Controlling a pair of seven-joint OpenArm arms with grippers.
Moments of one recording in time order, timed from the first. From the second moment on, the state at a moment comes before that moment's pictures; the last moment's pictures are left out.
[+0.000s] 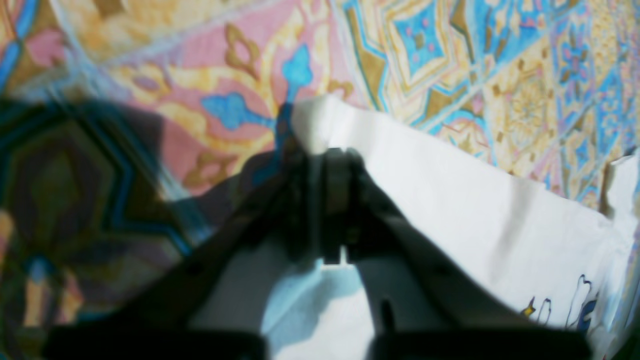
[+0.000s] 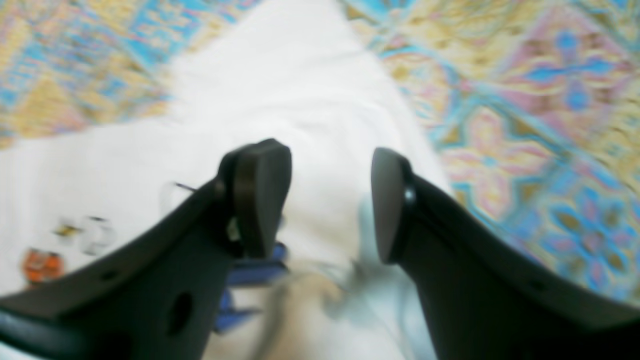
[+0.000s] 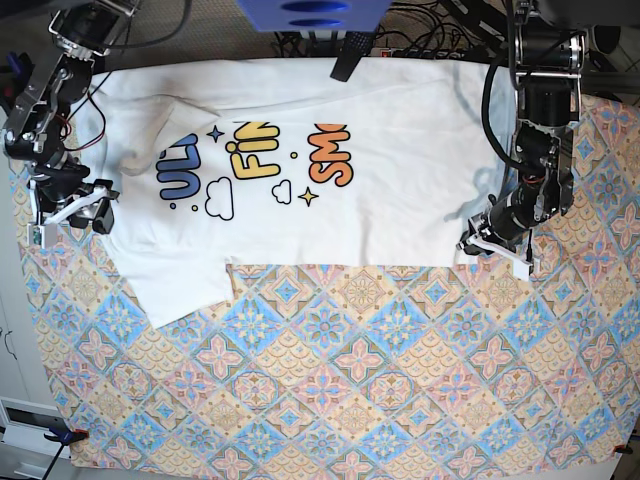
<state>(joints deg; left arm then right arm) -7.0 -18.8 -2.8 55.6 -47.6 -8.6 36.1 -10.2 13.0 35.2 93.5 27.9 26.3 -50.8</state>
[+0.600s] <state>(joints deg) 4.3 -21.3 -7.4 71.2 -47.1 -8.1 39.4 9.3 21.5 21.8 66.9 19.8 26.4 -44.9</state>
